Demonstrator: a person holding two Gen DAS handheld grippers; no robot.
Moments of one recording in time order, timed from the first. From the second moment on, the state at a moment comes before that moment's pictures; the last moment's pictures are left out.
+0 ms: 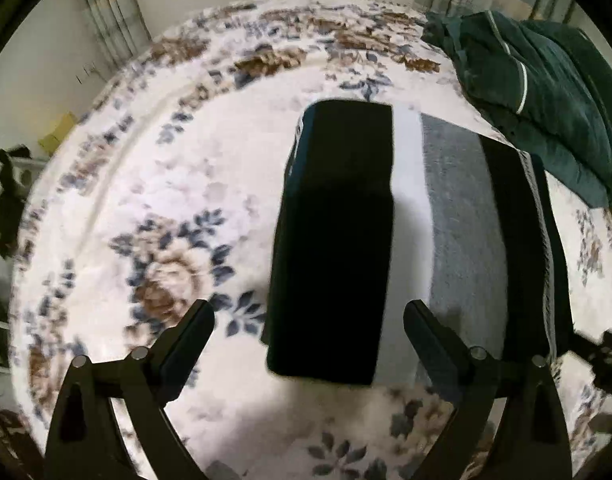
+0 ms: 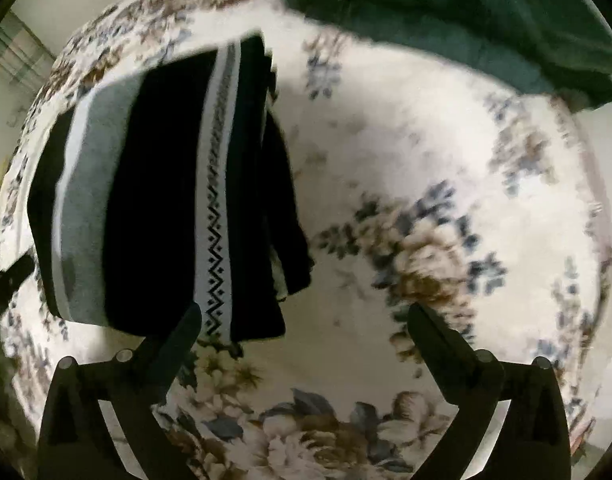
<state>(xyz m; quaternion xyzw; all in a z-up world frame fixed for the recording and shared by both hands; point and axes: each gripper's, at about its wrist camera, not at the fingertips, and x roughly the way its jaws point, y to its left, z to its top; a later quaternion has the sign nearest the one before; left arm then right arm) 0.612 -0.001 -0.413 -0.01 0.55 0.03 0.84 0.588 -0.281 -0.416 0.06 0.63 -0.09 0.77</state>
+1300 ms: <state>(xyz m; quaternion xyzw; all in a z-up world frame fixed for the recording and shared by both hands) 0.284 -0.038 -0.037 -0.01 0.34 0.01 0.94 0.205 -0.217 0.077 -0.01 0.35 -0.08 0.93</state>
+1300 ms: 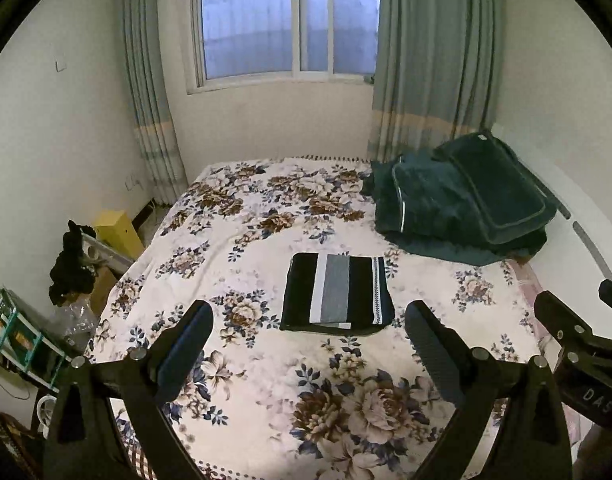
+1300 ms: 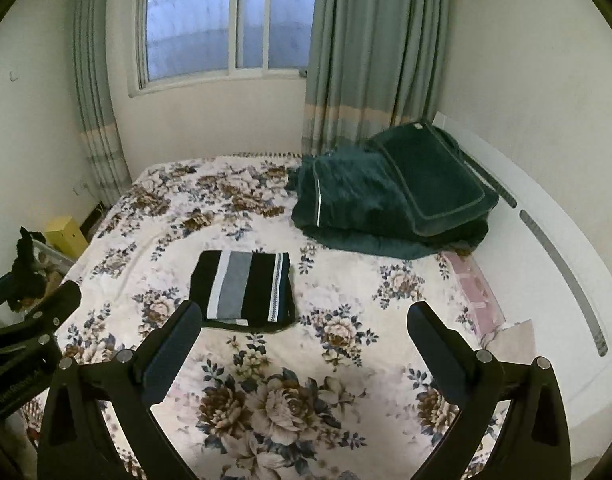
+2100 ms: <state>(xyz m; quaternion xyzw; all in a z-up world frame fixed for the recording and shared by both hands) 0.239 -0.034 -0.011 -0.01 0.31 0.02 0.95 0.163 -0.223 0.125 -0.01 0.31 -0.06 0.95</state>
